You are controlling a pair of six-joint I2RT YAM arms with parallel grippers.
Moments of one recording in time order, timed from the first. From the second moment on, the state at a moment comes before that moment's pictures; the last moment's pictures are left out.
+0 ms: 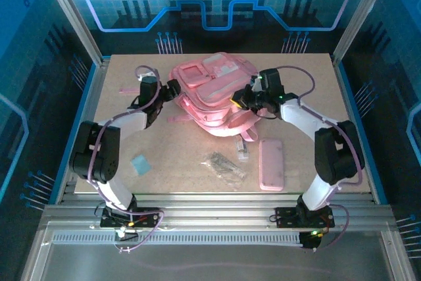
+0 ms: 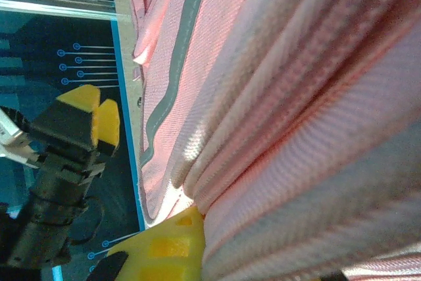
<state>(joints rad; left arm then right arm) -0.15 1.68 0.95 0.24 -0.07 -0.56 0.33 1.71 1.17 -0.16 -0.56 0.95</state>
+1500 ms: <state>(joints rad) -0.40 1.54 1.11 -0.19 0.18 -0.52 0.45 1.36 0.77 -0.92 0.04 0.53</state>
